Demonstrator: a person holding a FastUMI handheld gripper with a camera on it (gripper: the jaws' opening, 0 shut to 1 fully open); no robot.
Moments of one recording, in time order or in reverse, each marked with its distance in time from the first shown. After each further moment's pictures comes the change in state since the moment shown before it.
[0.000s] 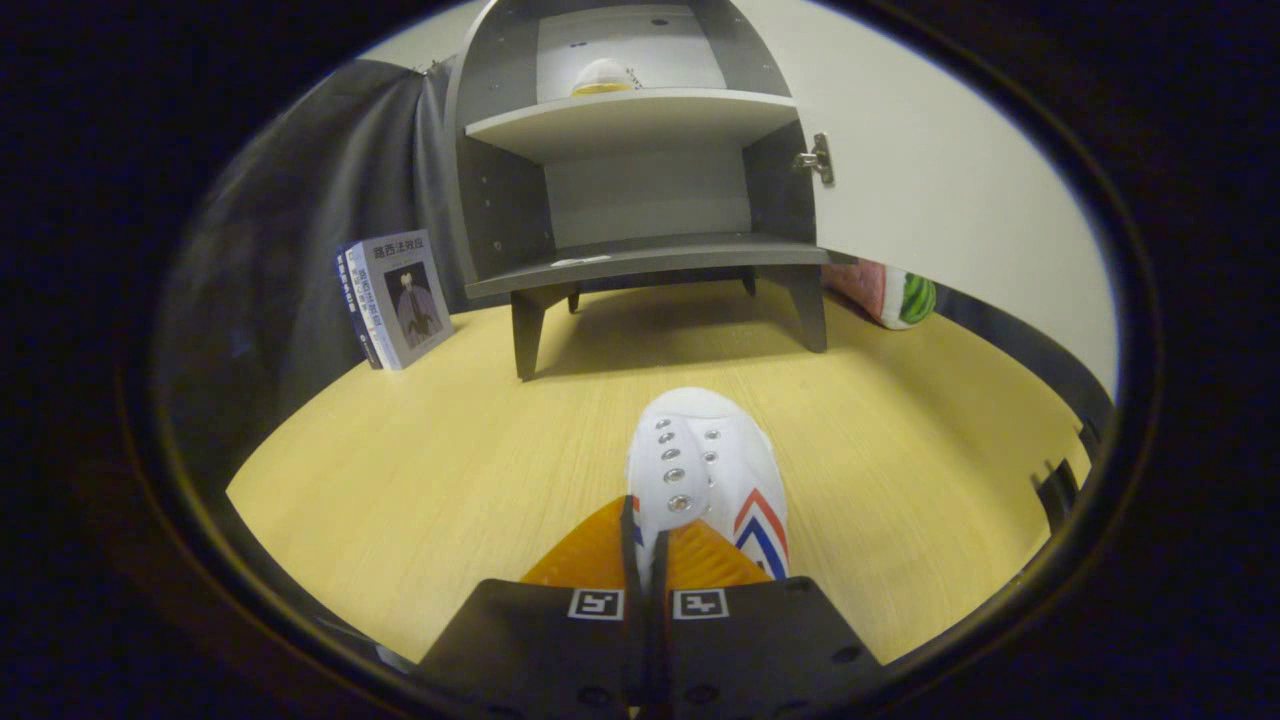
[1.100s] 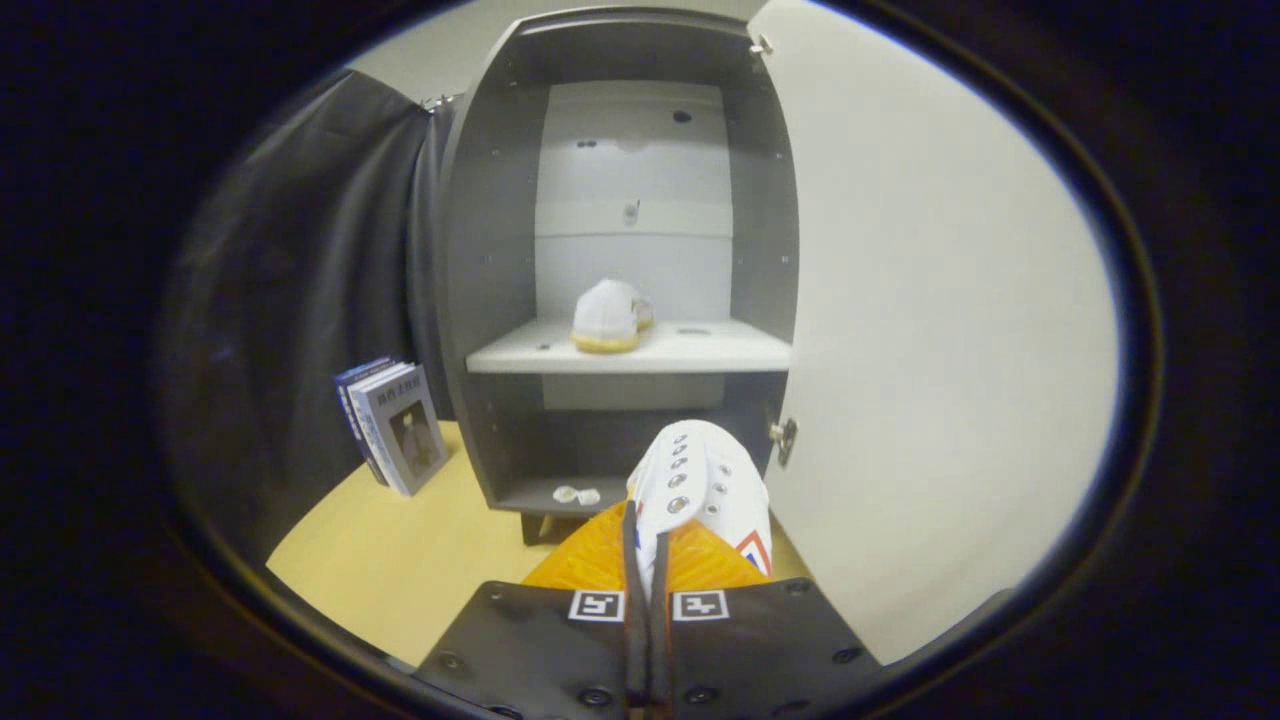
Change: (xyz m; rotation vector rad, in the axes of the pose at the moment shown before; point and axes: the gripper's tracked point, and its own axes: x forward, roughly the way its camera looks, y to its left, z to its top) arm -0.094 0.008 0.297 -0.085 -0.225 -0.101
